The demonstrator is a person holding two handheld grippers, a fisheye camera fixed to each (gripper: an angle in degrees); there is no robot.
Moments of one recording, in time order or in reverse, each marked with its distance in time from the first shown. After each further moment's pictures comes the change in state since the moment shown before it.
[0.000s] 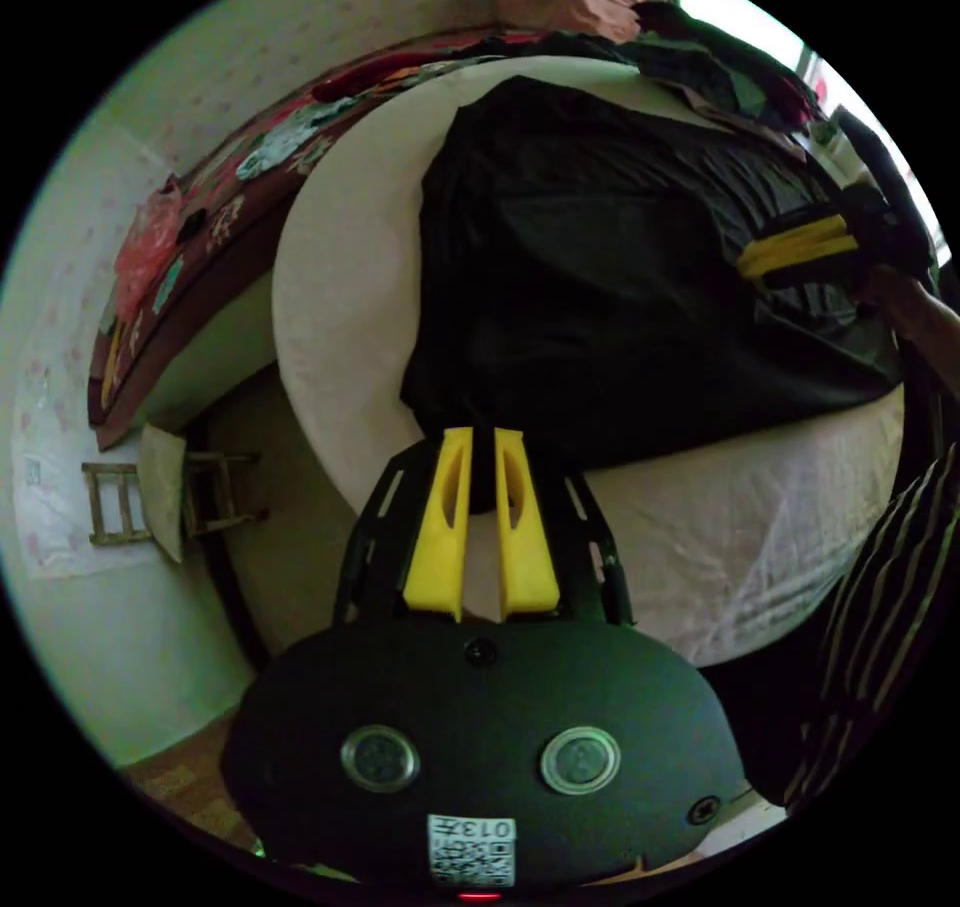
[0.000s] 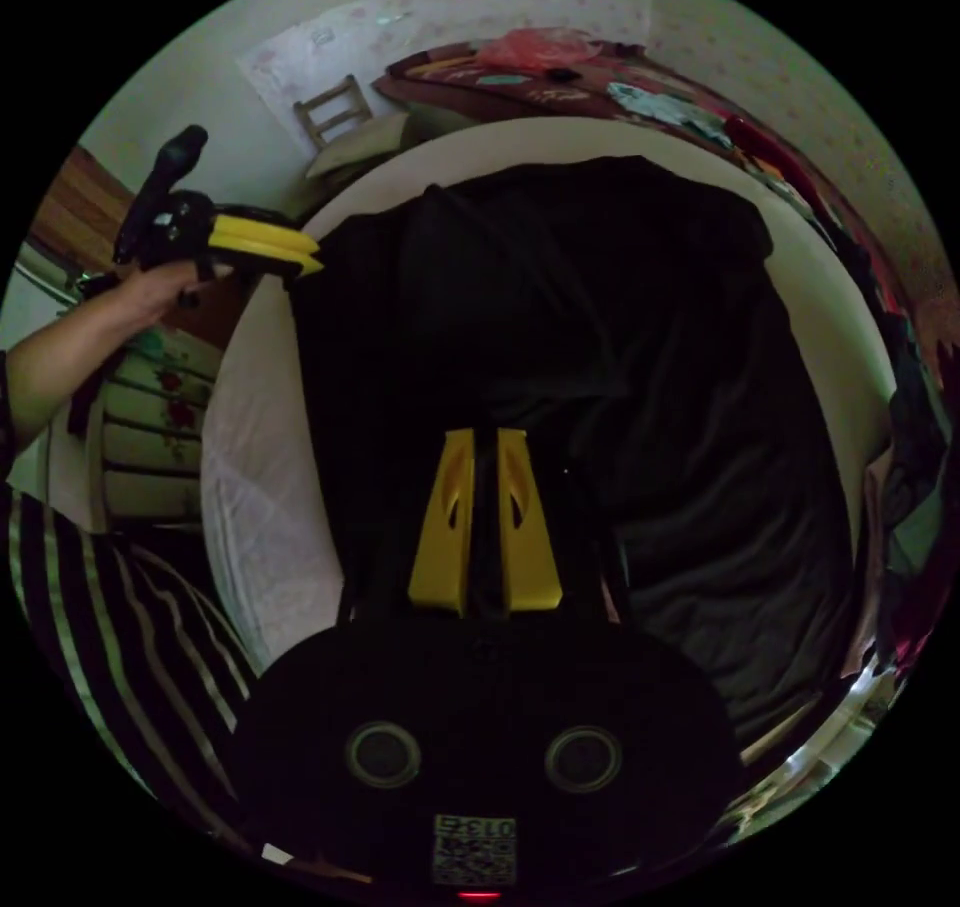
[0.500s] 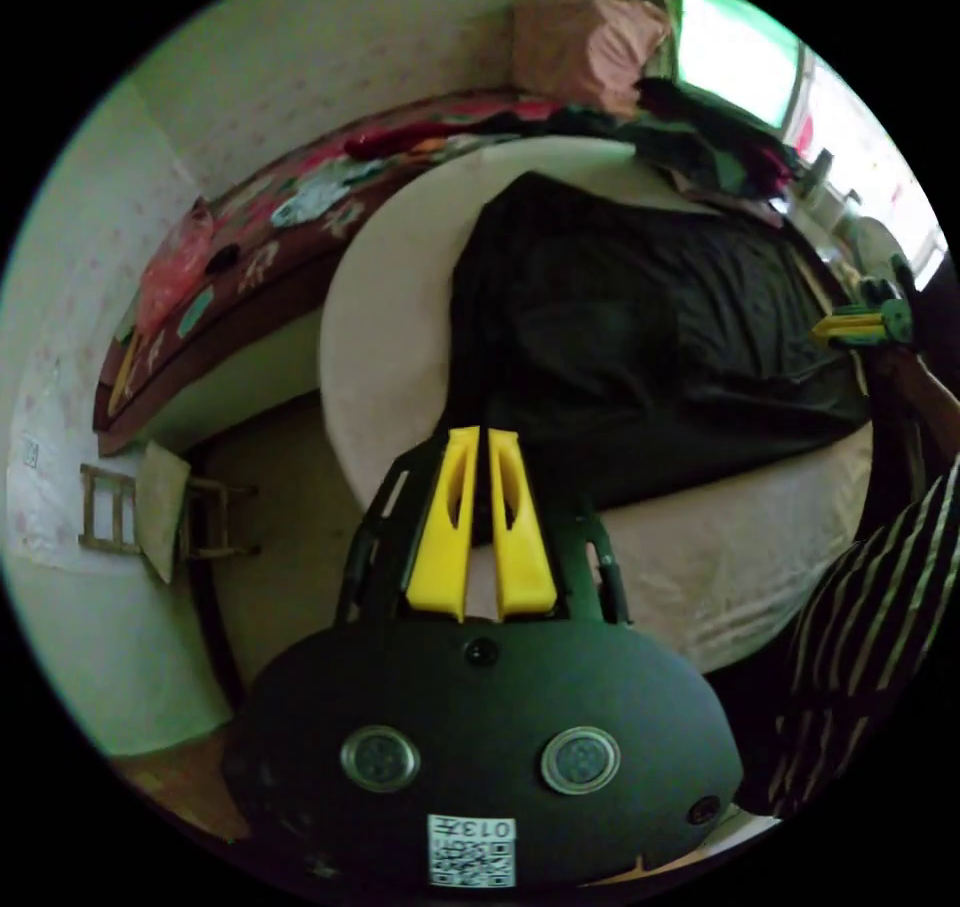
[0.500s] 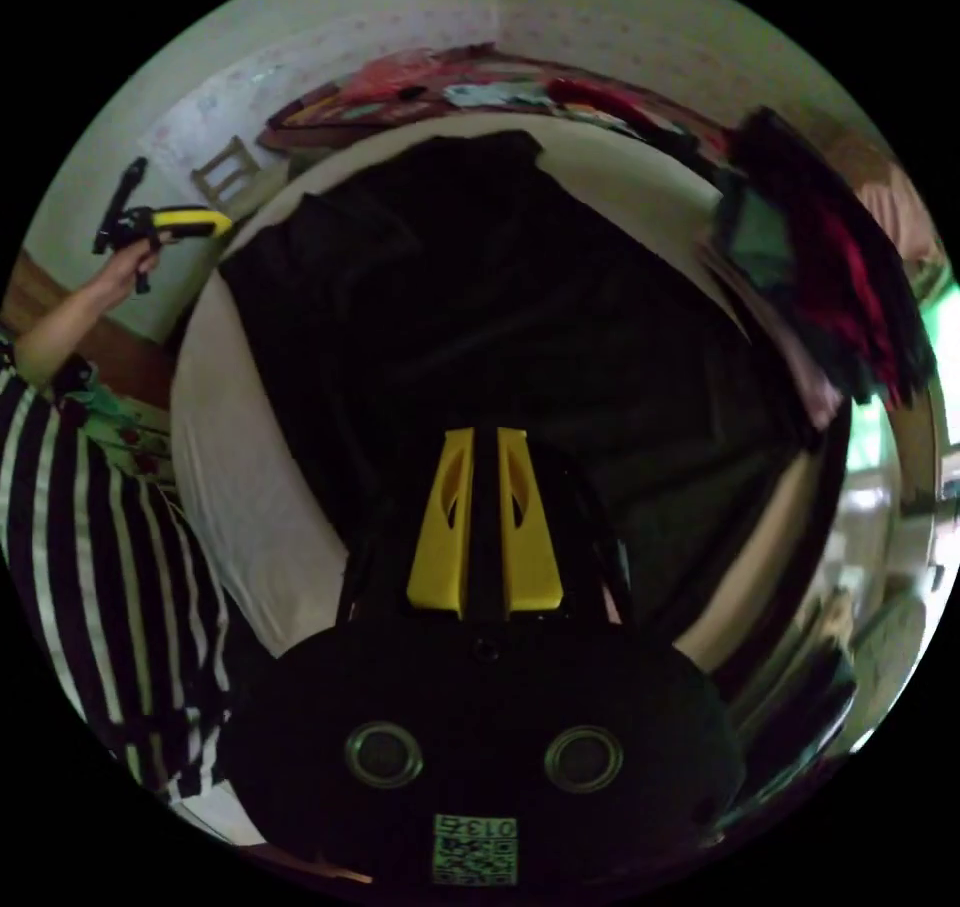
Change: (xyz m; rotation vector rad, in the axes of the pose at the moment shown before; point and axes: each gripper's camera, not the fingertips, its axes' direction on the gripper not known) left arm 0.022 0.004 -0.038 0.207 0.047 -0.038; right arm 0.036 0.226 -0.077 0.026 0.141 0.355
